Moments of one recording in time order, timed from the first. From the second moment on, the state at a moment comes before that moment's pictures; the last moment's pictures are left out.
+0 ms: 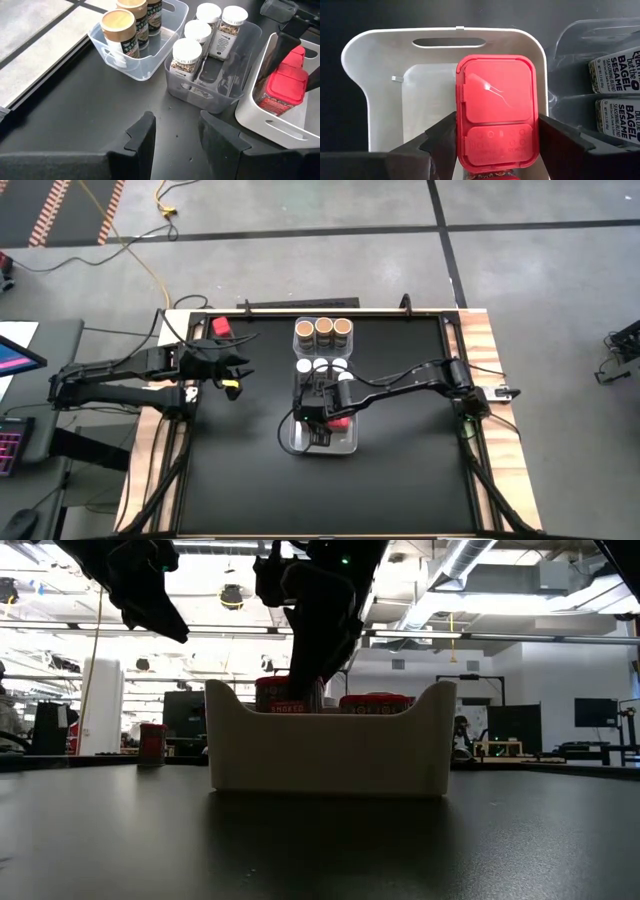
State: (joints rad) left arm 0.18 0.73 0.76 -0.64 -0.24 -0.20; right arm 0.14 2.10 1.80 -0.85 0.16 0.19
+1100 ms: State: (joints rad) left arm 0.18 0.73 0.76 -0.64 -0.24 -0.20; right arm 0.10 1.81 1.79 -1.11 0.16 0.23
